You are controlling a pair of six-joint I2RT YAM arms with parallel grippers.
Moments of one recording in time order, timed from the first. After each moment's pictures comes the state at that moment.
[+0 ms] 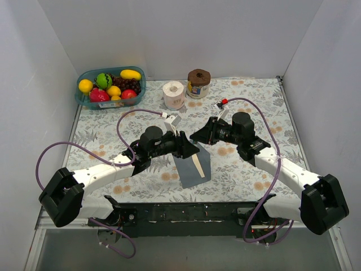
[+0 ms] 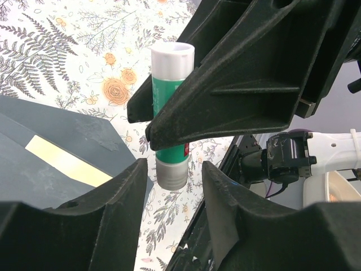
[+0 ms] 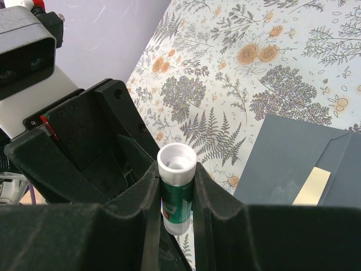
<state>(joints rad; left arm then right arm) -0.80 1.27 0.70 0.33 0.32 -0.63 0.56 1.20 0.73 0.22 -0.56 0.68</state>
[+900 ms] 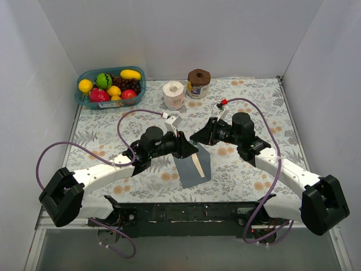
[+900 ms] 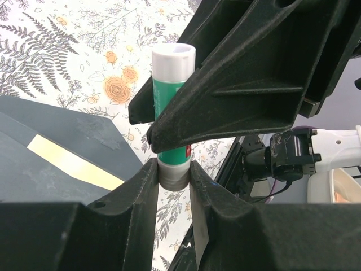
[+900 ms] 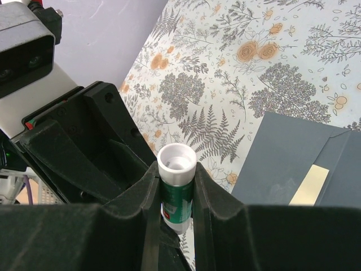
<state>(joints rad) -0.80 1.27 0.70 0.33 0.32 -0.62 0.56 1.19 0.73 0.21 -0.56 0.67</state>
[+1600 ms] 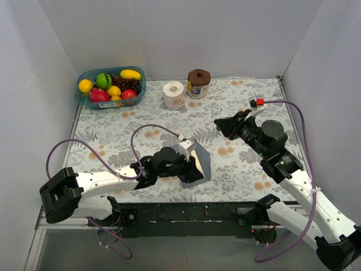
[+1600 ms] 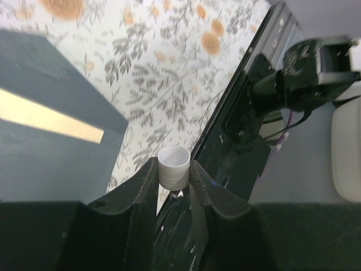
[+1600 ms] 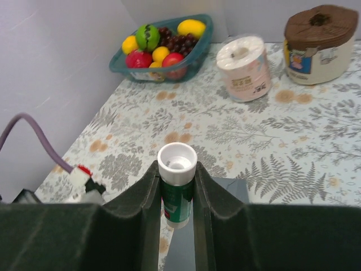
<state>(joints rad) -1.05 1.26 0.65 0.23 0.19 -0.54 0.56 0.80 0.79 -0.04 -0.14 0.45</state>
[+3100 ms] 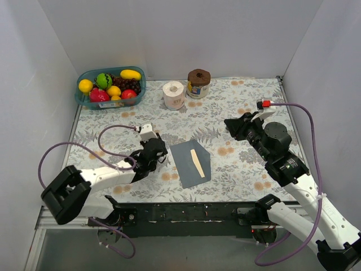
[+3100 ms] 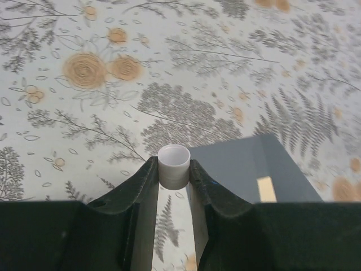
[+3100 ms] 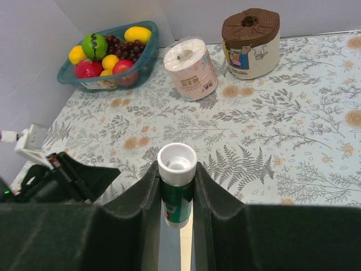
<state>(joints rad) -0.83 1.23 0.51 0.23 -0.58 -0.74 0.56 0.73 0.82 -0.19 0.09 0.40</state>
